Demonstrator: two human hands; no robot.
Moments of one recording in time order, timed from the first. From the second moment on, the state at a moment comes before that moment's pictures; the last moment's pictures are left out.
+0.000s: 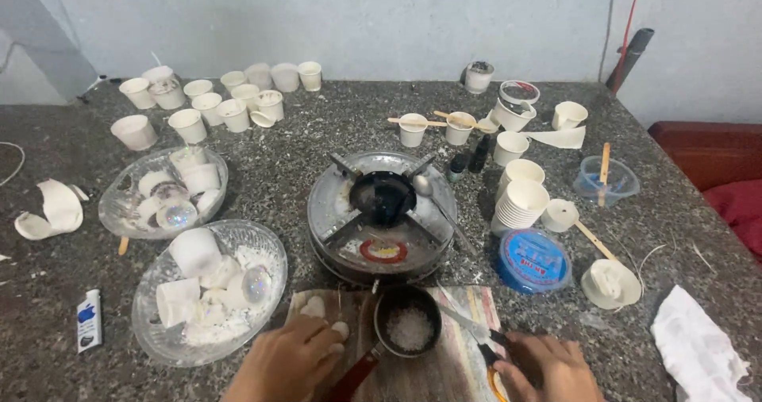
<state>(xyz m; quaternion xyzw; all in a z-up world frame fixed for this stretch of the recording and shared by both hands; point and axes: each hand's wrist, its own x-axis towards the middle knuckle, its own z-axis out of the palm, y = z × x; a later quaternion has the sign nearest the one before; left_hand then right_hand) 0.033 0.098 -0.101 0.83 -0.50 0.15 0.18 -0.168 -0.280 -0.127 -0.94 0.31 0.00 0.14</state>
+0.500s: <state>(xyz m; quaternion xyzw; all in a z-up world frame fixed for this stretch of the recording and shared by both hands) 0.033 0.091 -0.034 0.78 -0.54 0.21 0.24 -0.162 -0.268 -0.136 -0.93 0.32 -0.14 0.10</state>
